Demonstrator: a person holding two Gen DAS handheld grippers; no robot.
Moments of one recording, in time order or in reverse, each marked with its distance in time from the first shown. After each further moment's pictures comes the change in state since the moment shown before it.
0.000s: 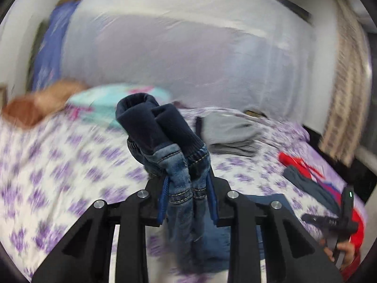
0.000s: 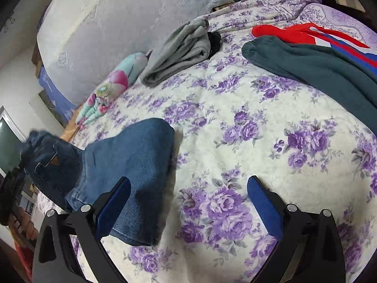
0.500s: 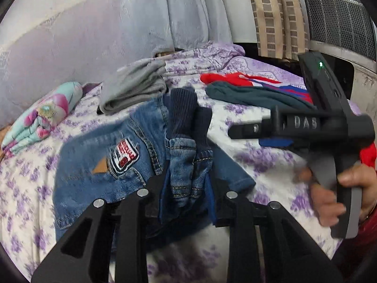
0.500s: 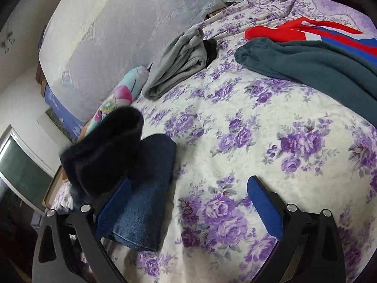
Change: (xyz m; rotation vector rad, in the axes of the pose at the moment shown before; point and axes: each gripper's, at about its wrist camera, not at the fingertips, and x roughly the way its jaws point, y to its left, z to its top) left arm 0.063 -0.182 -0.102 0.421 0.233 -0.225; right arm -0.010 -0.018 0.001 0.097 -0.061 0.080
